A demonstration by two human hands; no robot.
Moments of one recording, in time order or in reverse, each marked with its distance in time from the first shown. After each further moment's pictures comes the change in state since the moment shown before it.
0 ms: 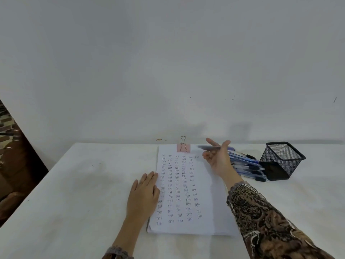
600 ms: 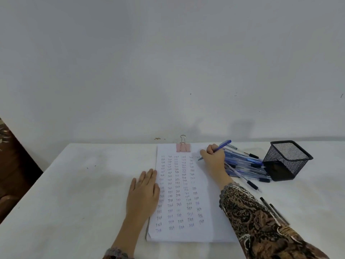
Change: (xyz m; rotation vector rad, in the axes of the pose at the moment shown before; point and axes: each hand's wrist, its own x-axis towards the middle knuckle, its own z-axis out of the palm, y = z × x) left_hand 0.016 0.004 -0.002 0.046 -0.060 -0.025; right_hand 0.012 0.028 0.010 -0.556 0.134 -0.334
